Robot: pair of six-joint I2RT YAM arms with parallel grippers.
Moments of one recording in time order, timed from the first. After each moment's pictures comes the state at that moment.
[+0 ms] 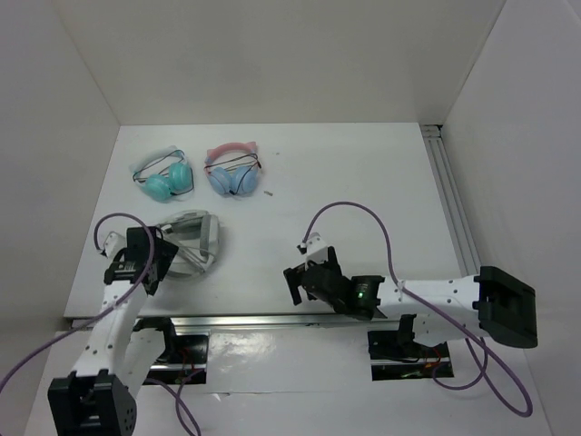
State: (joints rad) left arm 0.10 0.83 0.51 -0.69 -0.31 -1.05; right arm 1.24 1.19 0.52 -0.05 0.55 0.53
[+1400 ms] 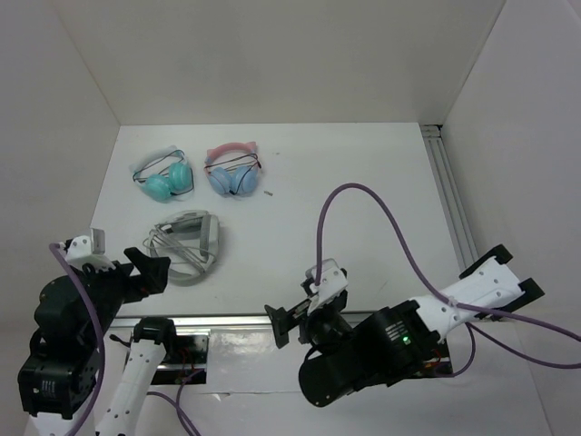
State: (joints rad) left arm -0.04 0.33 1.15 -1.17 0.04 -0.37; right arm 2.00 1.27 1.46 -1.03 1.29 0.99
